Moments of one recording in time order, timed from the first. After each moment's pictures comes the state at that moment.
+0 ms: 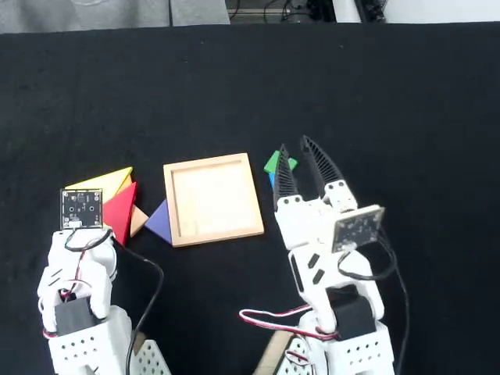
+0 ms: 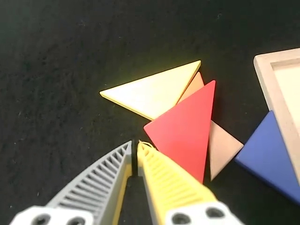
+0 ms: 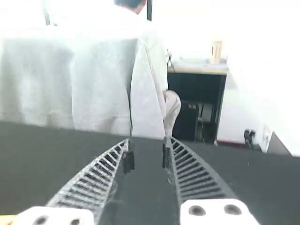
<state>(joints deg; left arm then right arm) -21.7 -103.7 96.7 55.3 -17.3 -13.6 -103.7 88.9 19.8 0.0</state>
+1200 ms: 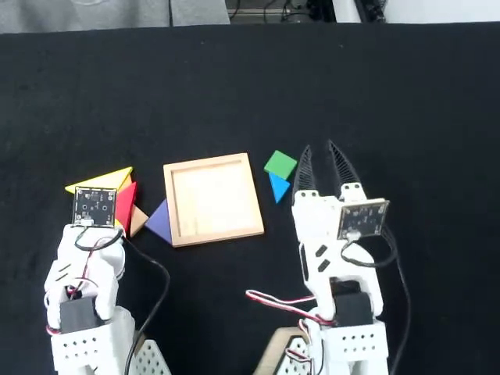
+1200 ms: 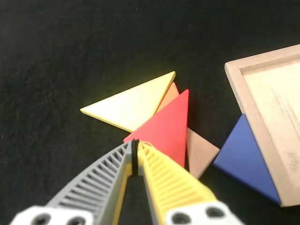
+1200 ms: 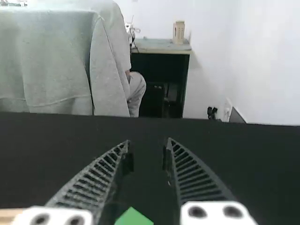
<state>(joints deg) -16.2 -103.7 96.7 53.7 -17.3 -4.1 -101.0 96.6 16.2 0.0</state>
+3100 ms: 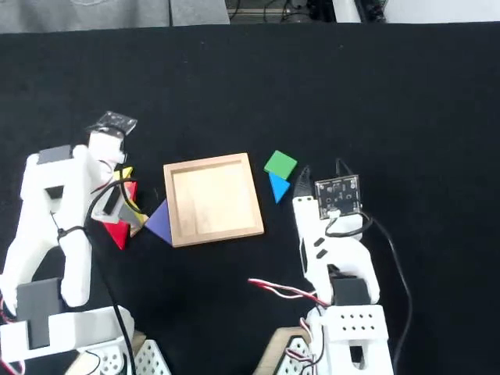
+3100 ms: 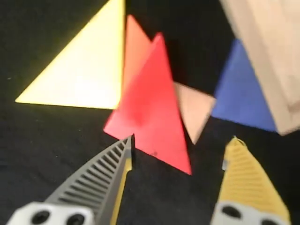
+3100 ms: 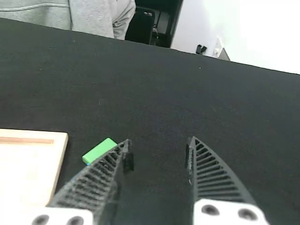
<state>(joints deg) -17.0 -6.0 31.3 68.4 -33.5 -1.4 -81.0 97.3 11.9 10.1</state>
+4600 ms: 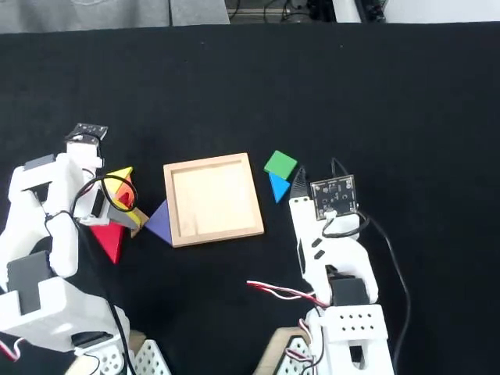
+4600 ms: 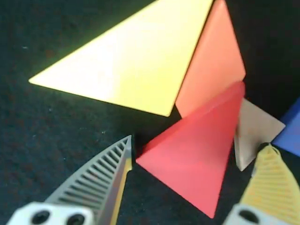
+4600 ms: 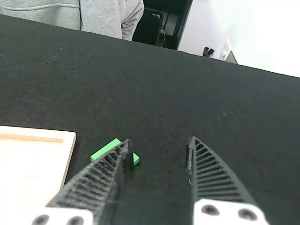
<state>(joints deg) -24.9 4.4 31.6 59.8 -29.7 -2.8 -81.0 97.3 11.9 10.4</state>
